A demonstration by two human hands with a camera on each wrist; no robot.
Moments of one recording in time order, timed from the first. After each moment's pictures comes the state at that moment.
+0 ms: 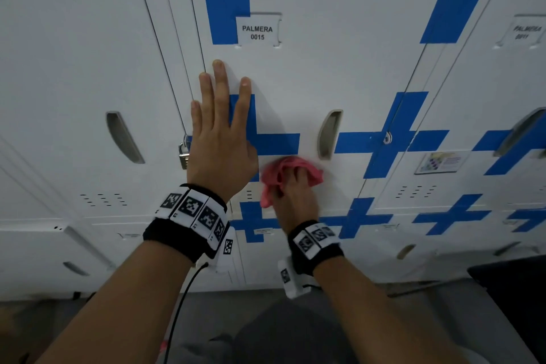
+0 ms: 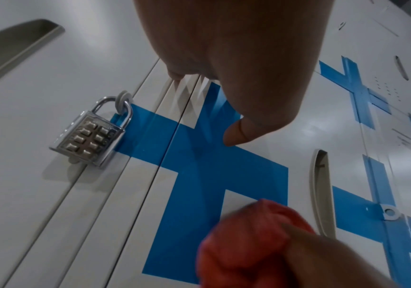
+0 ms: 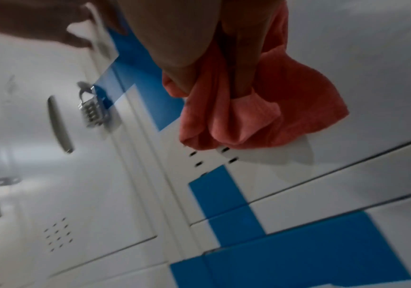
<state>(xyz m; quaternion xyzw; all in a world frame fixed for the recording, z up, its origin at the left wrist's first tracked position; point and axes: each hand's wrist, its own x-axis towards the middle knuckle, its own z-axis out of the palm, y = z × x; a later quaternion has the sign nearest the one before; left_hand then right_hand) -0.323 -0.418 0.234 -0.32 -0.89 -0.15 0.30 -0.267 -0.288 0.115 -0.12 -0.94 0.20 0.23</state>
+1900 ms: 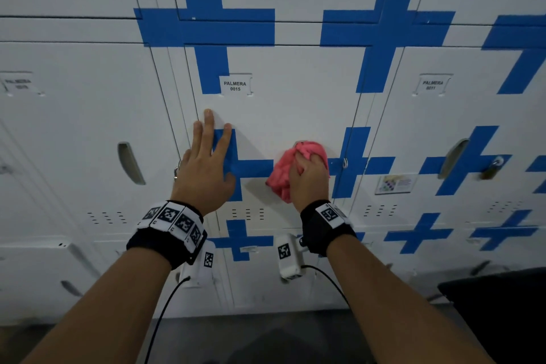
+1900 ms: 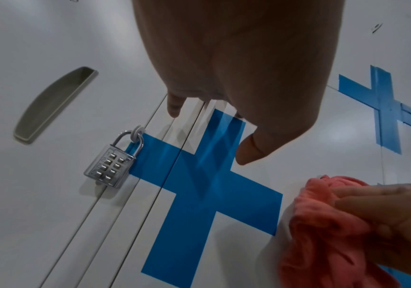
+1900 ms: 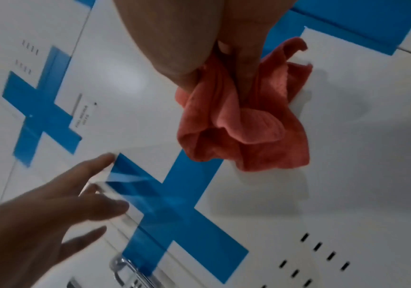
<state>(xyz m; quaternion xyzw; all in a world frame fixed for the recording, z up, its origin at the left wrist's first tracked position) -0.304 -0.433 0.252 -0.31 -0.91 -0.15 0.20 -0.230 -0.238 0.220 -0.16 -0.84 0.36 0.38</state>
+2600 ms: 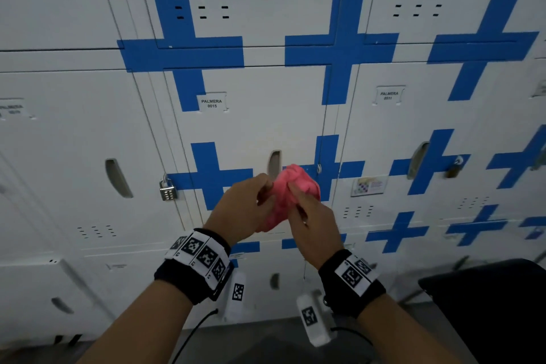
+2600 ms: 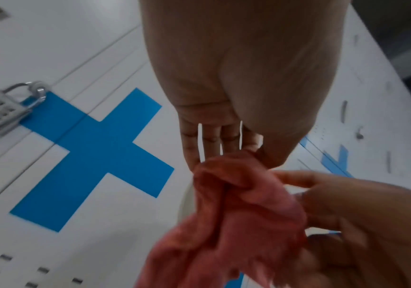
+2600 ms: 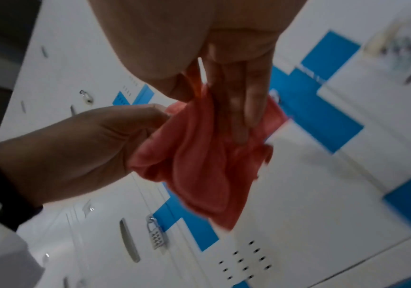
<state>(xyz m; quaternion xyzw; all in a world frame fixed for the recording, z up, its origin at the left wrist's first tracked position) -0.207 -0.370 0.271 -0.41 -0.85 -0.34 0.01 -0.113 -0.229 0.225 -0.03 -0.86 0.38 0.34</state>
